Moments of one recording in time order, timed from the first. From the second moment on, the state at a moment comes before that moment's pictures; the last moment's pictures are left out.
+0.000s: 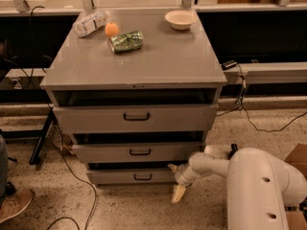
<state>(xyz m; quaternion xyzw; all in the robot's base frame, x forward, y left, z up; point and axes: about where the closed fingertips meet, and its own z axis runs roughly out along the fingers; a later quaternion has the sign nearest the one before) 0.594 -0.100 0.215 -0.70 0.66 0.14 0.22</state>
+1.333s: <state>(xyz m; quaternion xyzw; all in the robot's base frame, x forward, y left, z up) 0.628 -0.104 0.156 -0.69 0.67 0.14 0.23</state>
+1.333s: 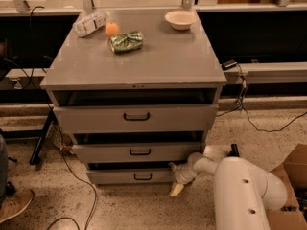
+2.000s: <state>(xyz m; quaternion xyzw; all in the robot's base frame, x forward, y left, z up) 0.628 -0.104 0.163 -0.69 0.67 0.14 0.23</state>
